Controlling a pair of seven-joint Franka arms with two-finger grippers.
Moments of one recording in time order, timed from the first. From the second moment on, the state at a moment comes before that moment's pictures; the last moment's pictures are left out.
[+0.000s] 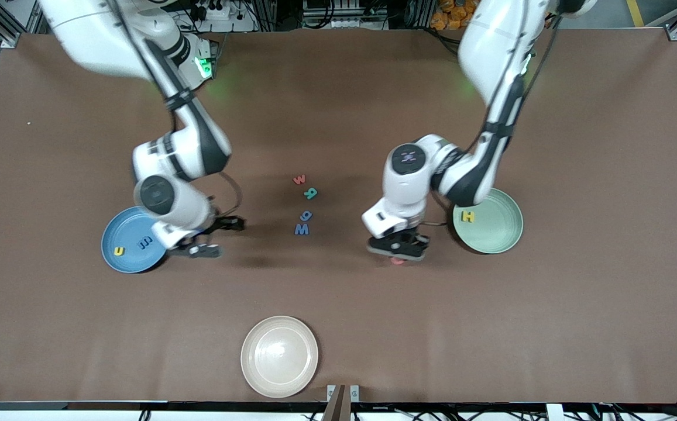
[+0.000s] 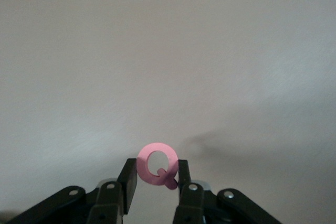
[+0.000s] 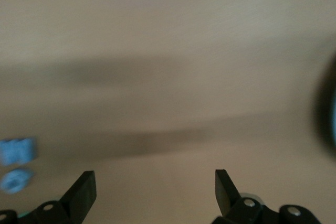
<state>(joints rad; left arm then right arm) -0.60 0.58 0.06 -1.77 0.27 2.55 -0.48 0.34 0.46 0.08 -1.83 0.02 2.18 0.47</state>
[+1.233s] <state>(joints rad) 0.35 0.33 -0.52 -2.26 0.27 2.57 0.02 0.57 0.60 0.06 -1.67 0.03 2.23 0.68</state>
